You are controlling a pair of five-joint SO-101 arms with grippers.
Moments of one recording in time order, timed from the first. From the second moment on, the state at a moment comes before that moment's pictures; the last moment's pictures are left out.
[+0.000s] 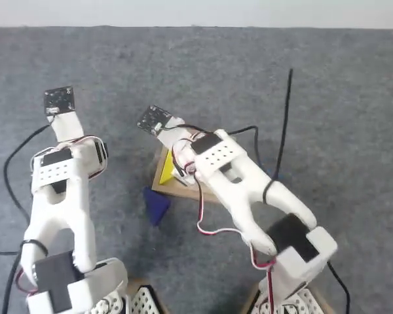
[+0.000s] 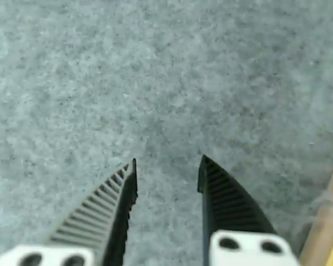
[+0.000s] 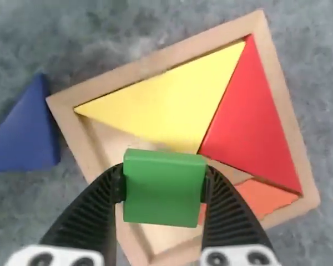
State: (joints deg) left arm -24.0 -12.1 46.4 40.6 1.6; right arm -39.3 10.5 16.0 53.4 21.1
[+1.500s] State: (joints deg) left arm -24.0 -12.1 46.4 40.6 1.6; right arm -41.9 12.1 15.6 55.3 19.6
